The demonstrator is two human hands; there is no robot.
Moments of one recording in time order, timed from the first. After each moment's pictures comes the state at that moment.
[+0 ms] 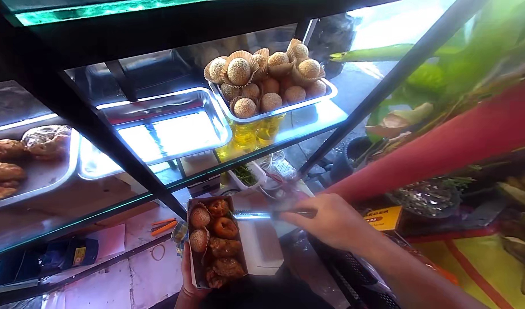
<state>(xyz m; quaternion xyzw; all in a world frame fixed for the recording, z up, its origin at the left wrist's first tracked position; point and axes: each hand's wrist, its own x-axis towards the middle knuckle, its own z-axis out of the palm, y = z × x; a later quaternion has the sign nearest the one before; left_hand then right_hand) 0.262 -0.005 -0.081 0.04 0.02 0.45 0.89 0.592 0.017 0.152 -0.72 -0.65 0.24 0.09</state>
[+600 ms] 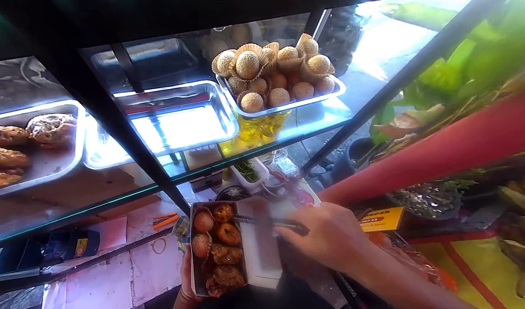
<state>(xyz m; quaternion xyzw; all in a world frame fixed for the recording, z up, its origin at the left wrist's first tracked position) 0.249 -0.025 -0.087 0.05 -0.02 0.44 0.90 0.563 -0.007 0.141 -0.60 -0.79 0.00 0.12</state>
